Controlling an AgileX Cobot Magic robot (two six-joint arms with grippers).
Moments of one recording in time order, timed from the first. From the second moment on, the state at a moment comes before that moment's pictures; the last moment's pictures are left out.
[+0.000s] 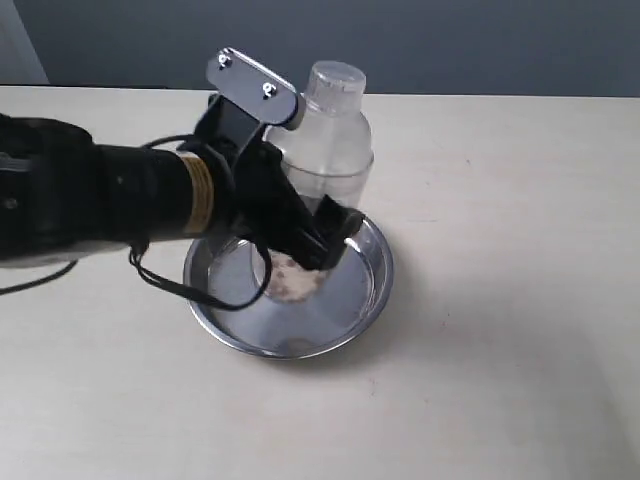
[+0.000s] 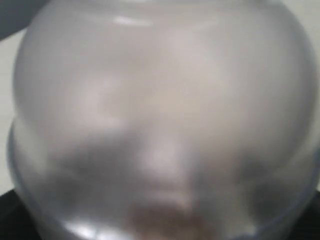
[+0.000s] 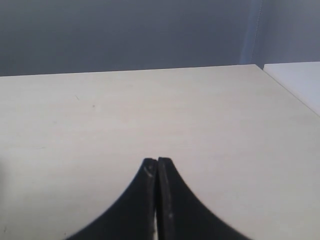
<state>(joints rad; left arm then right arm) -0.64 1.46 -0.82 0.76 -0.03 -0.78 -0.13 0.00 0.00 0.07 0.32 -0.04</state>
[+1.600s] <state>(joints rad) -0.54 1.37 -0.78 0.66 -0.14 -0.77 -0.13 0.00 0.00 0.07 0.32 -0.04</state>
